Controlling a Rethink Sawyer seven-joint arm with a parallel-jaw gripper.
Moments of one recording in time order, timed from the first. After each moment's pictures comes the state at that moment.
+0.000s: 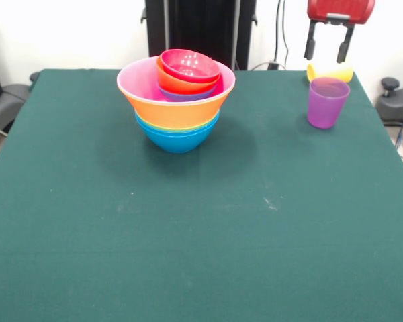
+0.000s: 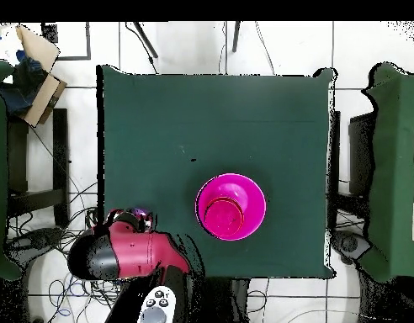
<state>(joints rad) 0.21 -0.82 -0.12 2.05 0.07 0.18 2.03</state>
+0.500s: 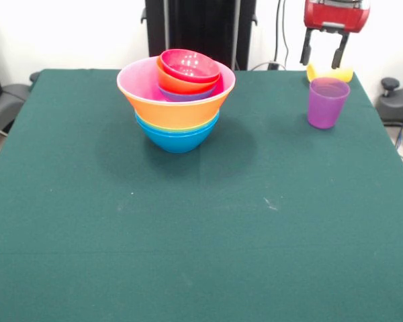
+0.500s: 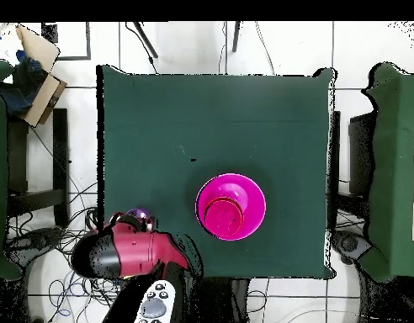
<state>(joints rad) 0.21 -0.78 -0.12 2.05 0.08 0.18 2.03</state>
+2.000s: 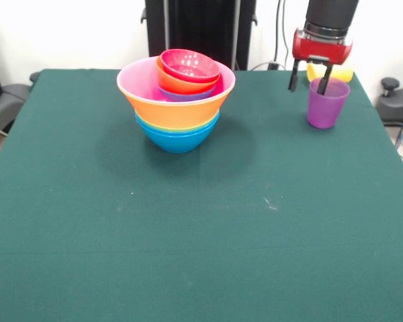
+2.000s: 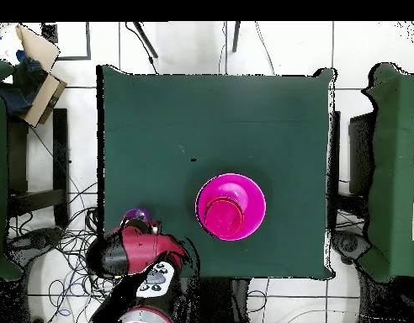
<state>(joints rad) 0.23 -0.59 -0.12 2.05 0.10 0.02 2.03</state>
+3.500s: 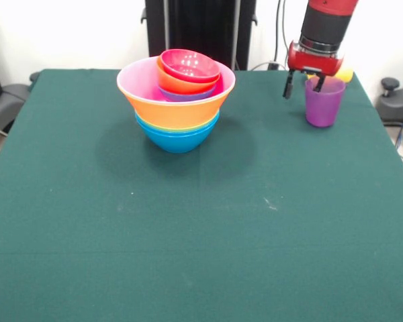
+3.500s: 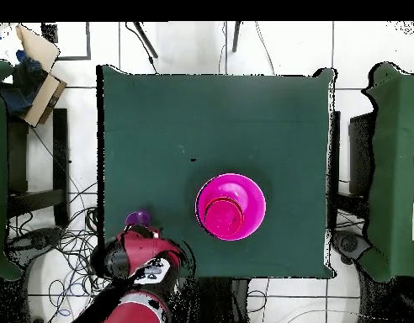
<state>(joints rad) 0.26 -0.49 -0.13 2.05 0.14 -0.03 2.03</state>
